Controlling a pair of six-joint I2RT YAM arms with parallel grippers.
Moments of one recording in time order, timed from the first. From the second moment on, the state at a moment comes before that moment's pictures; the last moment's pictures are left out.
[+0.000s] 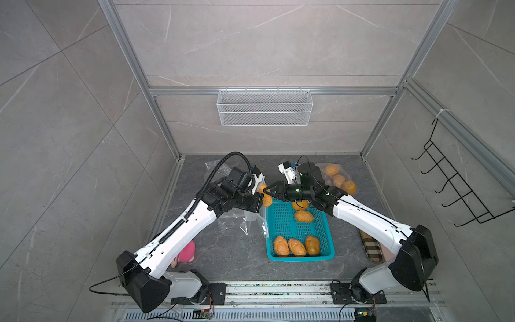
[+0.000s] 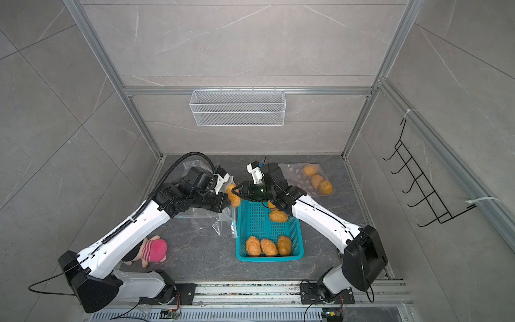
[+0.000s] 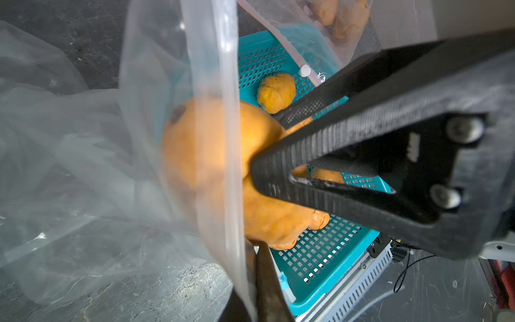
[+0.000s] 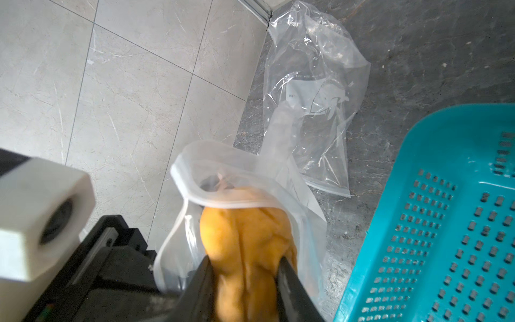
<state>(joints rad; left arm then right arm) -0.69 1.33 1.38 -0.93 0.20 -0.34 0.66 1.50 1.22 -0.20 -0.52 0.79</state>
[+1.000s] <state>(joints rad) -0.68 1.47 1.52 -0.99 0.31 -0.26 0.67 1.53 1.24 -0.25 -0.40 0.79</state>
